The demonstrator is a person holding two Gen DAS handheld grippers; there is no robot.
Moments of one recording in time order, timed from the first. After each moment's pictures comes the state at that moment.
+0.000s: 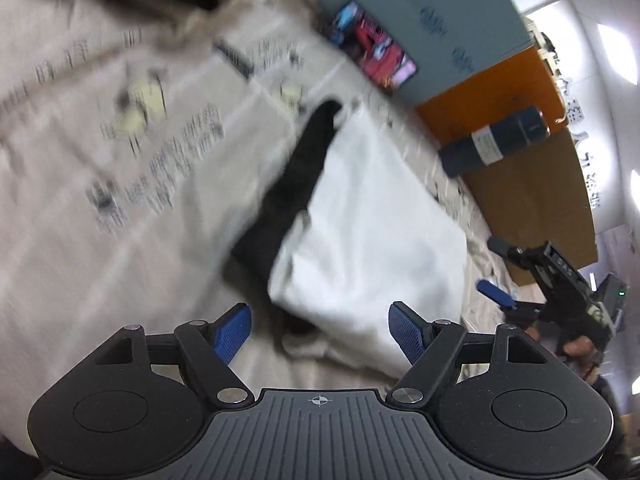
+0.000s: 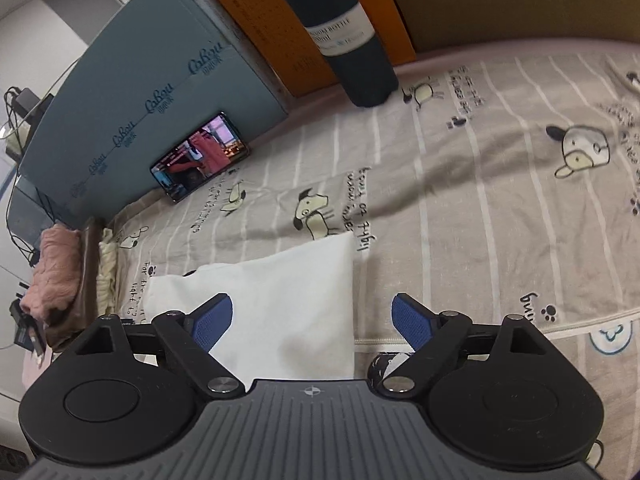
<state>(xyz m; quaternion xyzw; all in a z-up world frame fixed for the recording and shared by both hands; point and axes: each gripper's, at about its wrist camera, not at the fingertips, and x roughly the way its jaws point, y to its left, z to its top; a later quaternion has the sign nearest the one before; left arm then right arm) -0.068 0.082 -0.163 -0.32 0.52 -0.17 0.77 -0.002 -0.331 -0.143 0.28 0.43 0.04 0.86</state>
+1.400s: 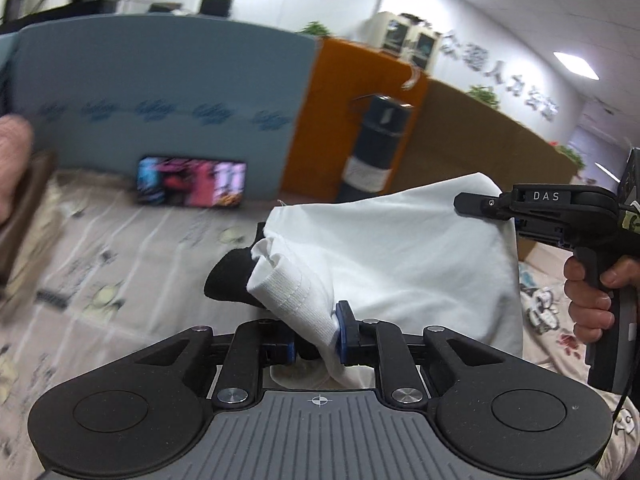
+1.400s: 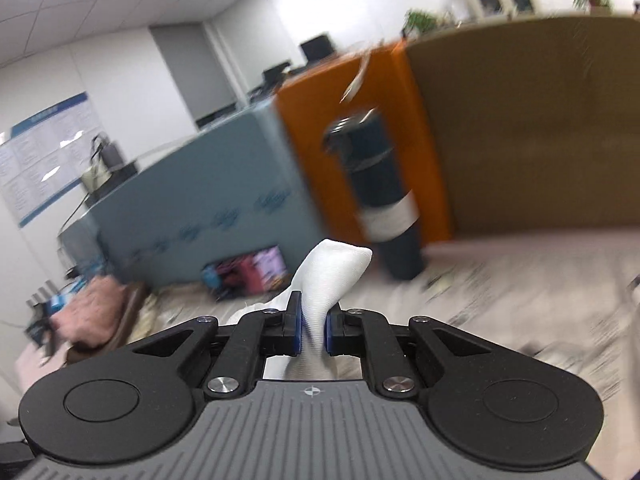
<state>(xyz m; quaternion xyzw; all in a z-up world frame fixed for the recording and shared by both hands) -0.020 -0.100 -0.091 -0.06 0.31 -0.25 0.92 -0.009 -0.402 -0.054 0.18 0.24 0.11 0.95</state>
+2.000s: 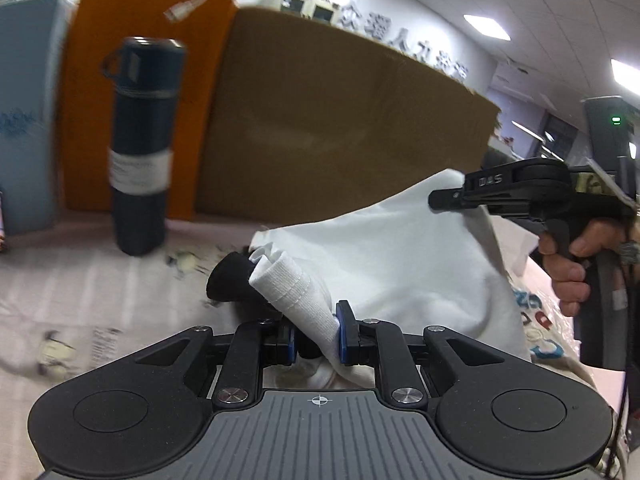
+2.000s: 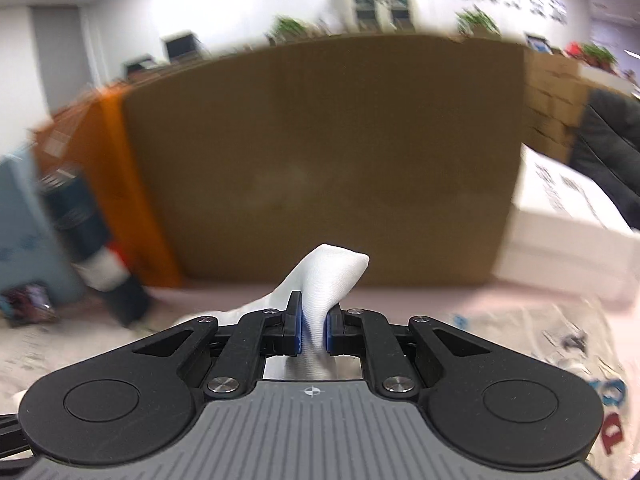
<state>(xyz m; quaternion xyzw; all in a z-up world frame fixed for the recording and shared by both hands) 0.036 -0.321 -0.134 -0.03 0.32 -0.38 0.86 0.029 -0.594 -0.076 0.12 0.30 -0.12 0.94</state>
